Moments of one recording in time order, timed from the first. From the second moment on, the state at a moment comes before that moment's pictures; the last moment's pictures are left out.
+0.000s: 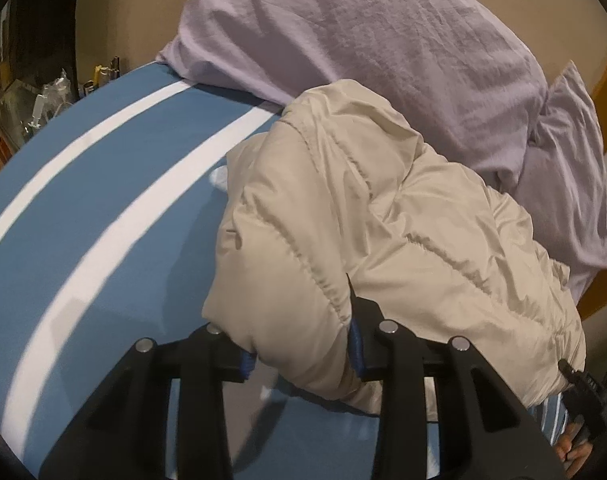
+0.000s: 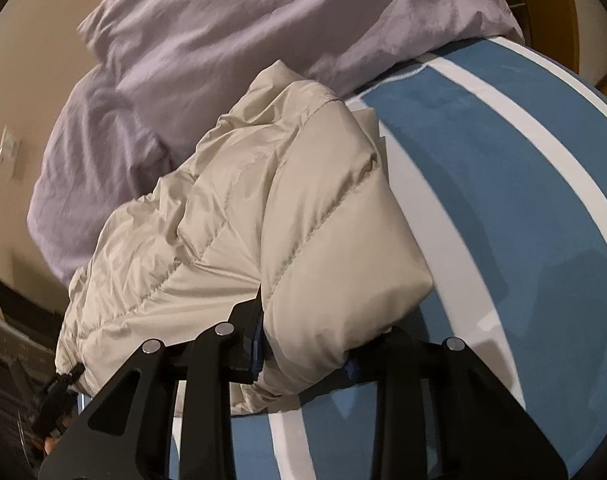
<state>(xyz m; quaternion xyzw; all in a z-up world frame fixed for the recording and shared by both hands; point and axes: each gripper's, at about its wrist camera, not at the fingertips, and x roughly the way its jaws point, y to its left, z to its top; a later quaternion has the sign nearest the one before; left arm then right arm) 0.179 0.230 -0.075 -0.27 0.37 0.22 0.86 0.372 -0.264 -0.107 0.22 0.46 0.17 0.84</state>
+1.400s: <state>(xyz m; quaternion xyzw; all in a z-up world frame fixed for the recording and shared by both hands) 0.094 0.233 -0.095 -0.33 0.35 0.25 0.84 0.275 -0.116 -0.094 -0.06 0.40 0.23 0.89</state>
